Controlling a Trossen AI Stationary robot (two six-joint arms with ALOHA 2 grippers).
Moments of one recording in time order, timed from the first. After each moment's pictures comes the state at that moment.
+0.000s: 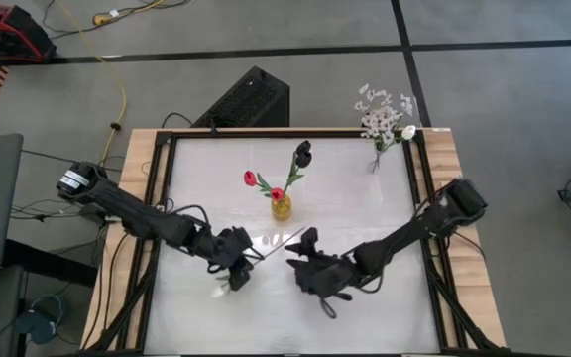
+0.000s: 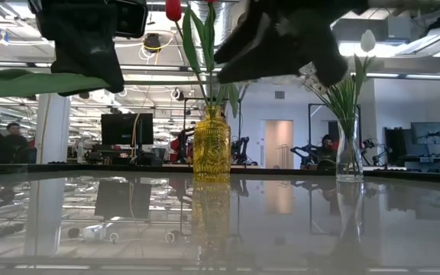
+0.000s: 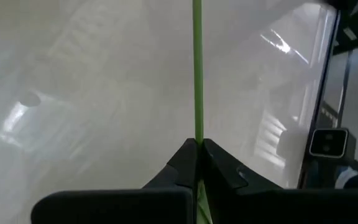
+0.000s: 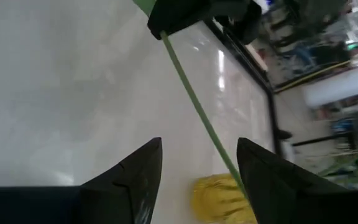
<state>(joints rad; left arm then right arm) -0.39 1.40 0.86 -0.28 -0.09 -0.94 0.50 1.81 1.14 0.00 0.77 -0.41</state>
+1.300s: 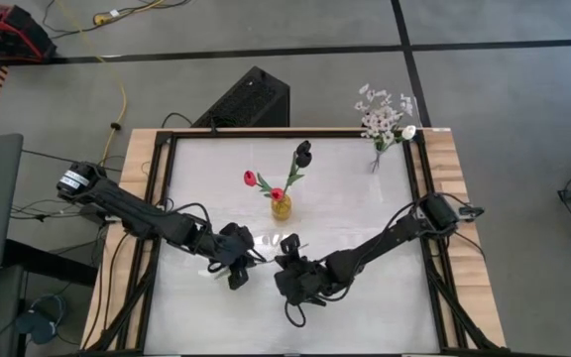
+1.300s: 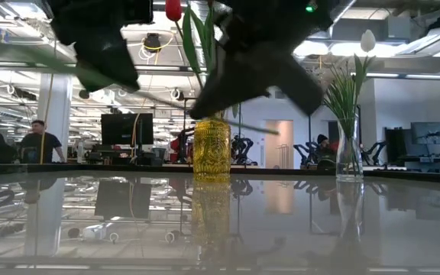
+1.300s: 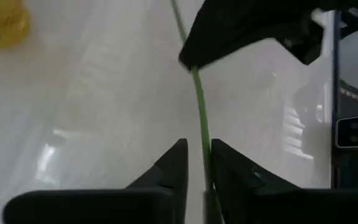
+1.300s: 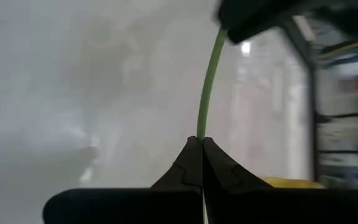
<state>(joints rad) -0.37 1.40 0.86 -0.25 -0.14 -0.72 0.46 2.04 1.45 -0.31 0.70 -0.28</state>
